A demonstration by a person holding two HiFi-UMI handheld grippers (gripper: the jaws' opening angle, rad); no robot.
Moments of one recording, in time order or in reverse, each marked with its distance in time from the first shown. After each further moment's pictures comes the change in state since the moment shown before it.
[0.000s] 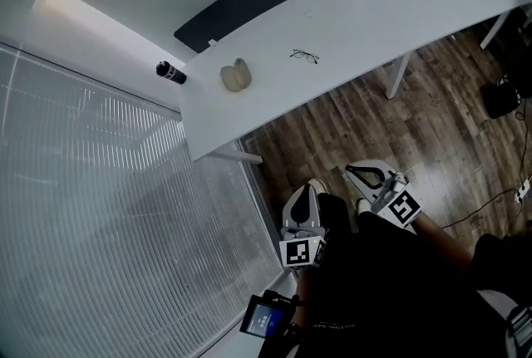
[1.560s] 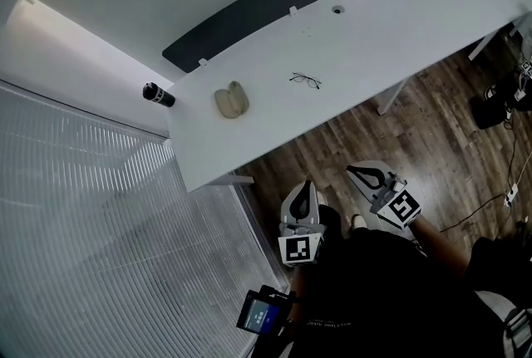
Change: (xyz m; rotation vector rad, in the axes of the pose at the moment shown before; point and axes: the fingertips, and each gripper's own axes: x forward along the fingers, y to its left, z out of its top) left arm 0.113 0.075 0.024 0.030 -0.012 -0.111; right arm 0.093 -0.083 -0.007 0.044 0.100 -0.080
